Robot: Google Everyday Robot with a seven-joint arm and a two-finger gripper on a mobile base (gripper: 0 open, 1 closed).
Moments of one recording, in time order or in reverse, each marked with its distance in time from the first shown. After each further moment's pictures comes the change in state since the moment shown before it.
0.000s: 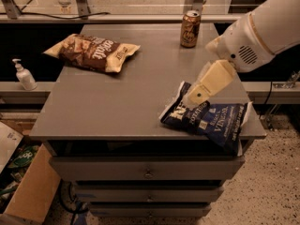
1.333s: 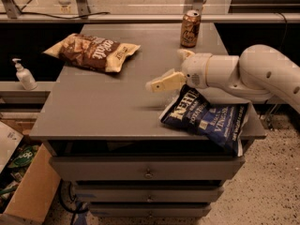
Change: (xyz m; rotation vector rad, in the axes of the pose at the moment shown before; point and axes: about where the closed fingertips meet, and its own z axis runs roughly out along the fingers) arm -0.036 -0.097 0.135 0.103 -0.590 0.093
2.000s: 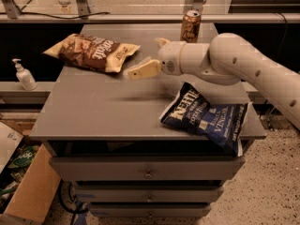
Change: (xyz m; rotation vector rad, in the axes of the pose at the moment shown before) arm -0.035 0.000 0.070 -0.057 -0.053 -0.032
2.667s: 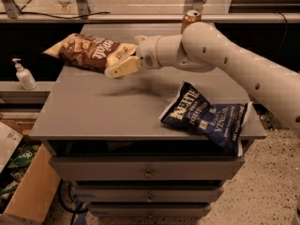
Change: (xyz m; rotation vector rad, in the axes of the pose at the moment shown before) arm -0.009 0.012 0.062 -0.063 0.072 -0.044
